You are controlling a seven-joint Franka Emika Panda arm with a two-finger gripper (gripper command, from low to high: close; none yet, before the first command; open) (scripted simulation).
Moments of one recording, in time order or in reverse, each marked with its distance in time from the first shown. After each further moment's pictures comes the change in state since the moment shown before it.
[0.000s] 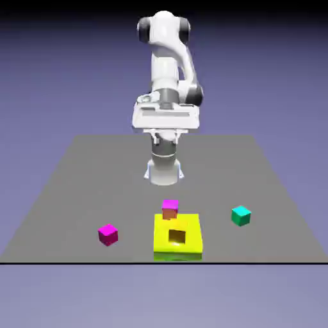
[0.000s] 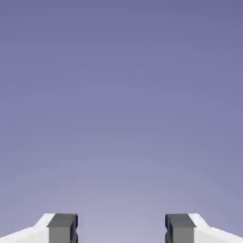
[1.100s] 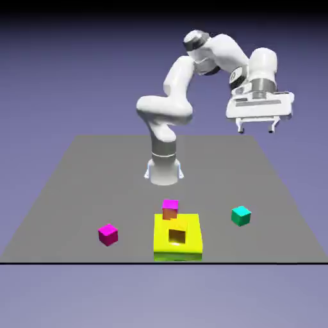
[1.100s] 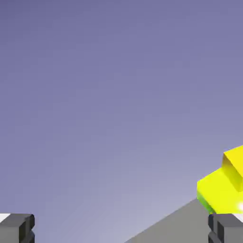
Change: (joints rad) arm -0.513 -0.423 1.196 0.332 0.435 -0.555 1.054
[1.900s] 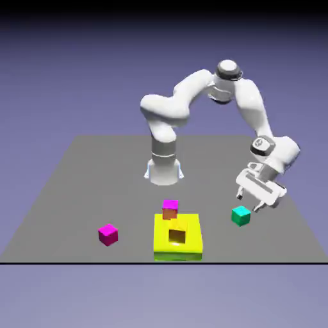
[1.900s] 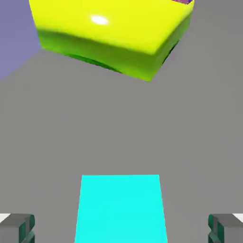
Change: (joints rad) arm -0.405 -0.122 0.770 0.167 0.069 -0.202 0.719
